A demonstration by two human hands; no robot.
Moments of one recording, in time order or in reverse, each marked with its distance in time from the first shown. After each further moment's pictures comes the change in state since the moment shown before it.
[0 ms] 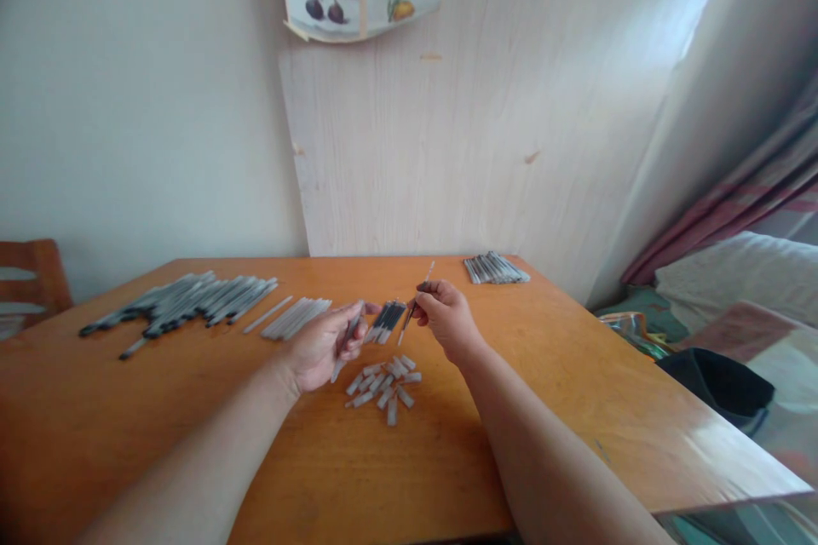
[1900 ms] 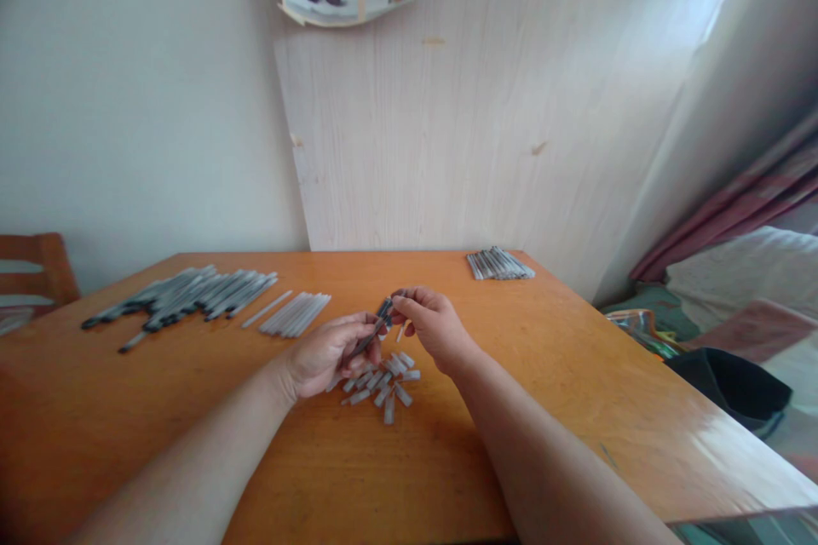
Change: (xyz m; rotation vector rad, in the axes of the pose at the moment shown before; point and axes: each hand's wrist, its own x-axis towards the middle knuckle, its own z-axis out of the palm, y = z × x) left_hand -0.002 -0.011 0.005 0.141 -0.189 -0.108; right_hand -0.018 -0.010 0.013 -0.003 -0.220 0.043
